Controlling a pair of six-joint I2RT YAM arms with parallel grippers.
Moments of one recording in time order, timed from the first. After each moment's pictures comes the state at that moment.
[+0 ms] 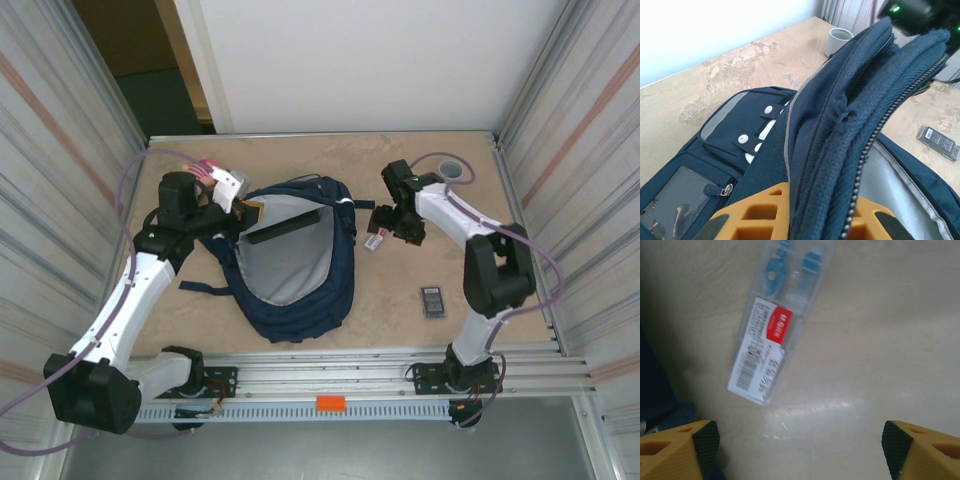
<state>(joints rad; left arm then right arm) -0.22 1.11 0.99 -0.38 0.60 0.19 0.37 1.81 1.37 -0.94 -0.01 0.63</state>
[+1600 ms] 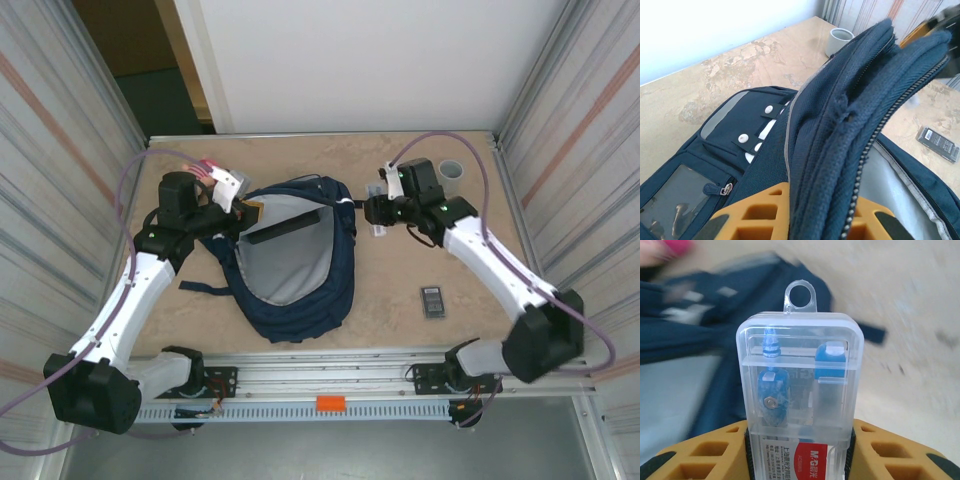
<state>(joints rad) -0.22 1.11 0.99 -0.38 0.60 0.17 0.45 1.32 1.16 -0.53 -0.14 0.17</state>
